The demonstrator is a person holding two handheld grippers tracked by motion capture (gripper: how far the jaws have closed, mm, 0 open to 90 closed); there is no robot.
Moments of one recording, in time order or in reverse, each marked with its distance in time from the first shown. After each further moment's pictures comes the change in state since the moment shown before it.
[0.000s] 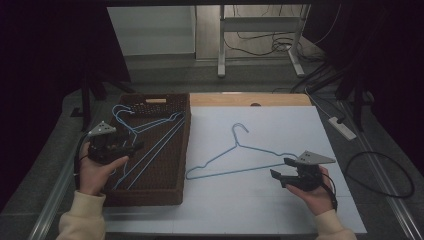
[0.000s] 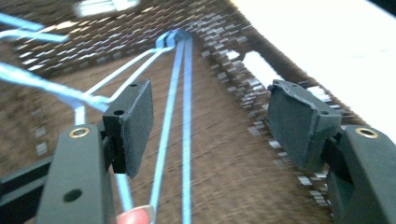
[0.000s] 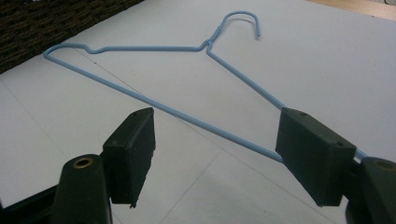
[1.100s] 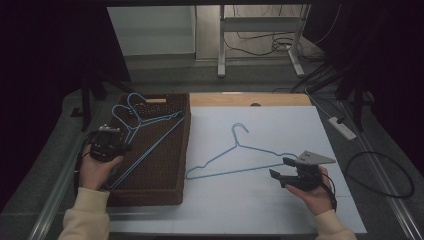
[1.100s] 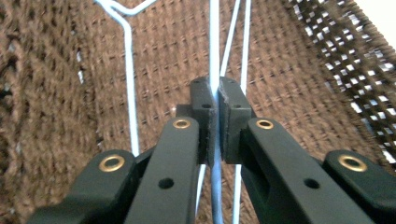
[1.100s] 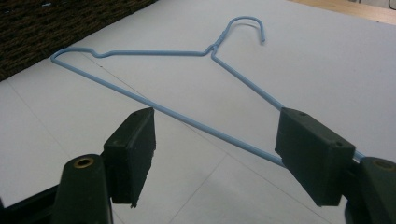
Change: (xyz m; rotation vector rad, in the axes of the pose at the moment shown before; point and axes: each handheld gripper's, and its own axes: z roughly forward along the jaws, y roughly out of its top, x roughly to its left) left arm 0.036 -0.013 0.032 0.284 0.181 -0.097; right arm 0.002 0.001 0.000 -0.015 0.014 -0.005
